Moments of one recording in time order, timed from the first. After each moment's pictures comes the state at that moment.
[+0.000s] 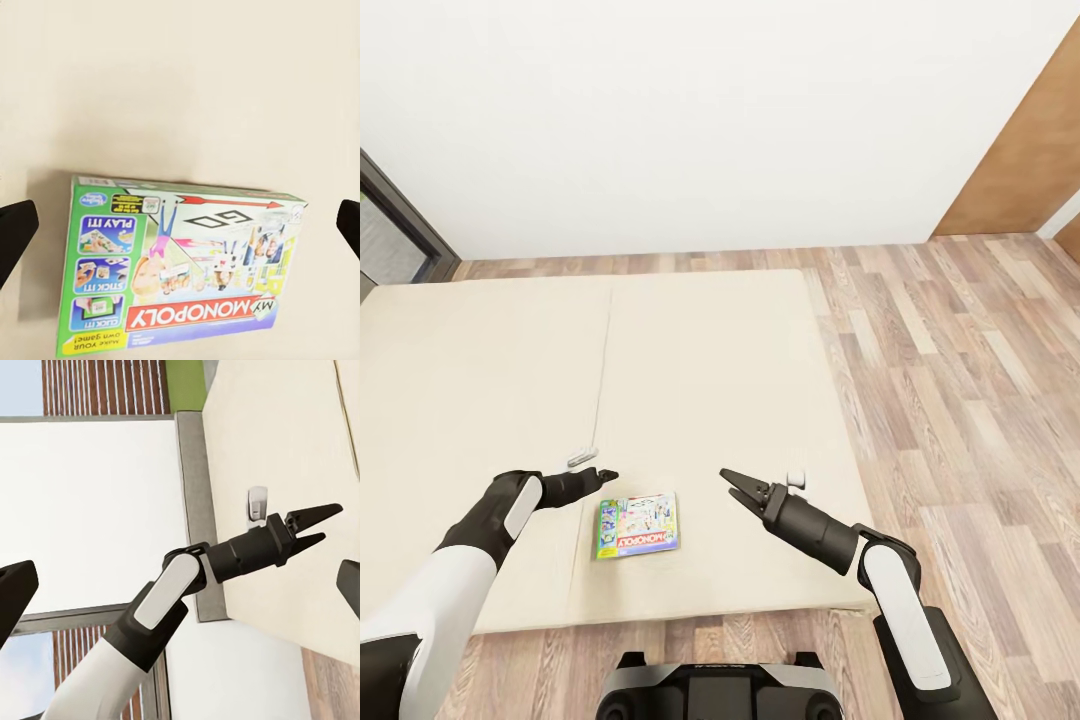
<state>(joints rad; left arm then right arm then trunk) -0.86 0.16 0.12 -0.59 0.30 0.66 -0.27 -0.32 0.09 0.05 -1.56 -0.99 0.90 0.41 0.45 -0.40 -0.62</state>
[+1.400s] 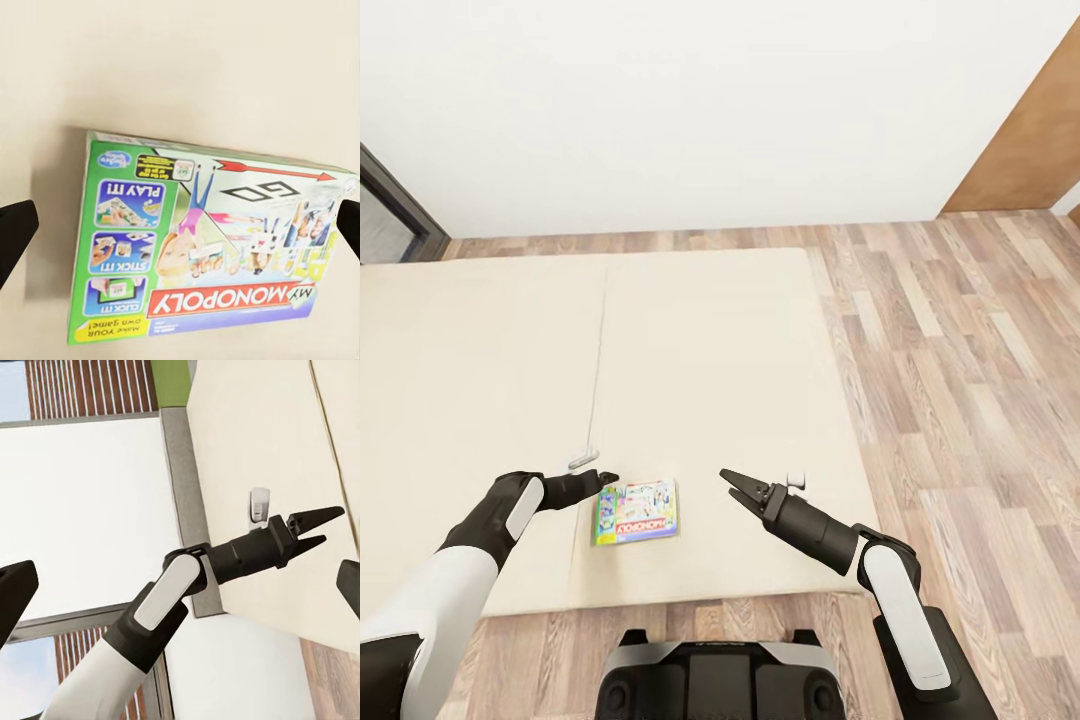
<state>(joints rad) -0.86 0.16 0.12 -0.58 0.30 0.66 -0.26 -0.32 0.09 0.05 -1.56 -0.99 0.90 0.41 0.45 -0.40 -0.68</state>
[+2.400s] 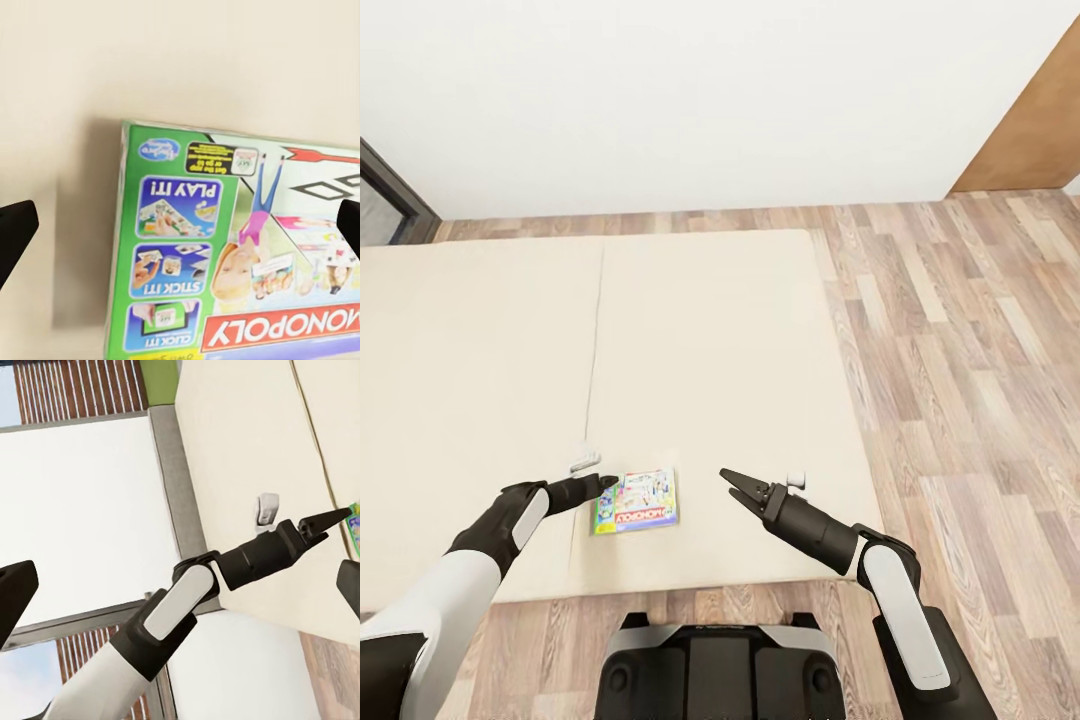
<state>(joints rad) -0.86 0.16 0.07 -0.50 0.27 0.47 -0.26 -0.32 0.09 0.05 -1.56 -0.99 0.90 0.41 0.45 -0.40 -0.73</state>
